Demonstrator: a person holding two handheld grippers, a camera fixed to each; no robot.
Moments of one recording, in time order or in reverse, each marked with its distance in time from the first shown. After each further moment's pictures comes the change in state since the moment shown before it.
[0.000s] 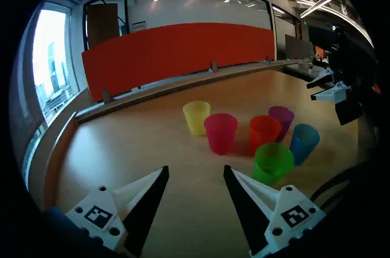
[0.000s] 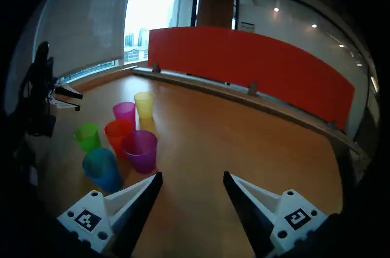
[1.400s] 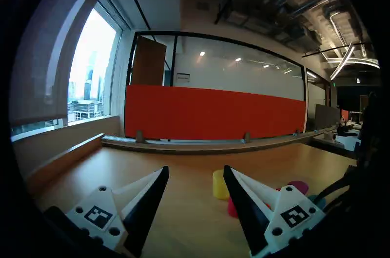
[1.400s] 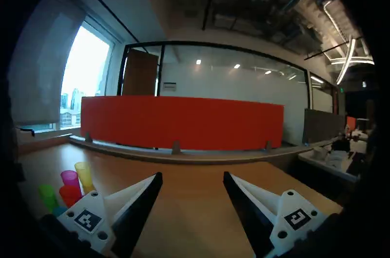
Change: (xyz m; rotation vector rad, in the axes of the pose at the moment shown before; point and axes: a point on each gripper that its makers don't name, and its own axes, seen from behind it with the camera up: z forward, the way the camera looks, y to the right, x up) left arm 0.085 -0.048 -0.025 0.229 0.447 -0.240; right arm 0.071 0.091 -0.056 -0.529 0.479 0.159
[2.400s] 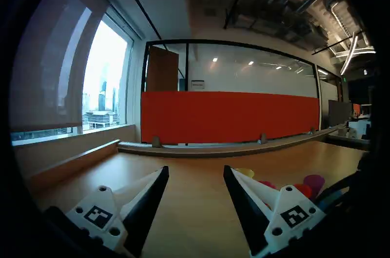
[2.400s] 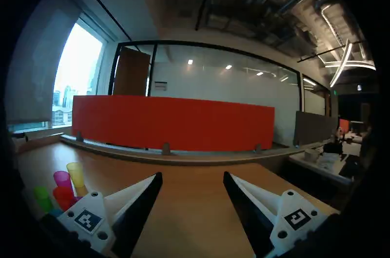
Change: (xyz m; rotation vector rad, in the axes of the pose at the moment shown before) left arm -0.021 -0.018 -0.006 0.122 0.055 0.050; right arm 0.003 0.015 0.002 -0.066 -0.012 -0.016
